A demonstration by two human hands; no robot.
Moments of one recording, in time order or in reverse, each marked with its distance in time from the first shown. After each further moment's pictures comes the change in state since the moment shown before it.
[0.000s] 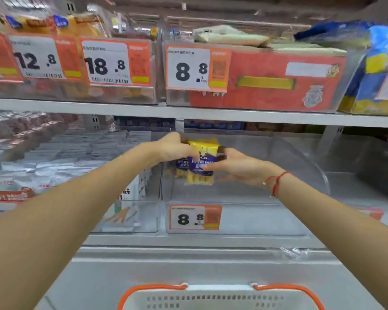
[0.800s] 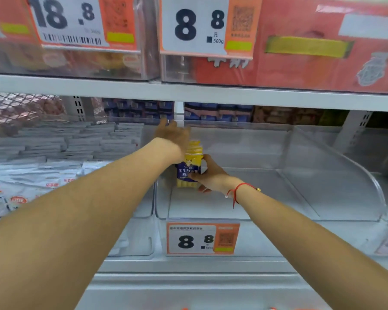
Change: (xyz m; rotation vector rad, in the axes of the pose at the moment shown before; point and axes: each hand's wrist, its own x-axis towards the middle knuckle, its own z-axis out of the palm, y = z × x) left_hand 0.076 -0.020 0.019 1.146 0.175 0.090; right_hand 0.118 0.065 0.039 -0.144 0.129 0.060
